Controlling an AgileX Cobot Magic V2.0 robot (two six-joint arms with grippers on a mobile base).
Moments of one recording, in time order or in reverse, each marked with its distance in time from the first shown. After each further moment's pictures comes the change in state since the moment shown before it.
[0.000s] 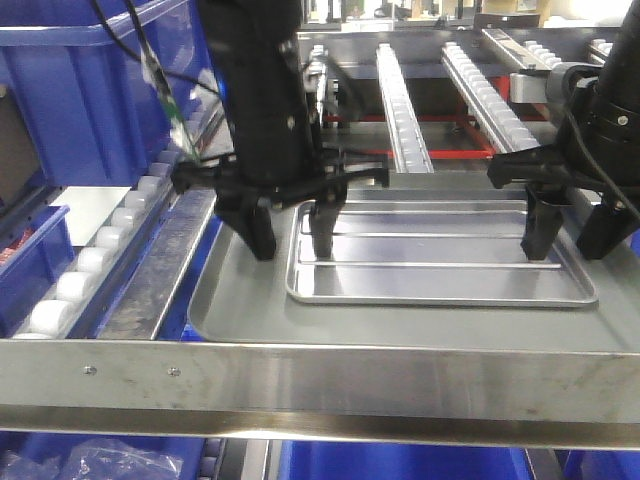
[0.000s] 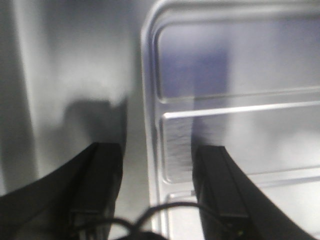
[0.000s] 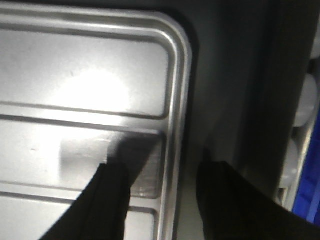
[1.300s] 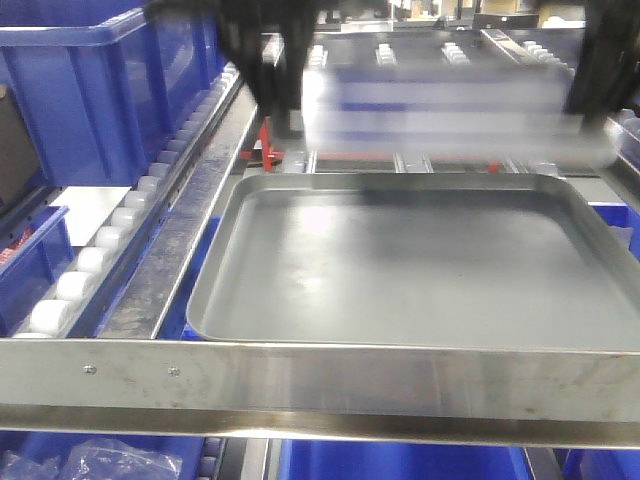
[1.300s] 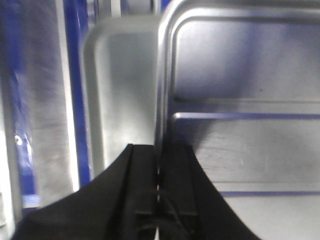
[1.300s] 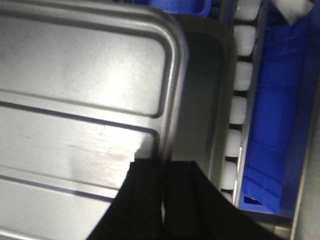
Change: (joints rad) left arm -0.049 -0.152 -0.289 0.140 0.328 -0.015; right arm -0.002 -0.290 -0.154 0.000 0.273 0.011
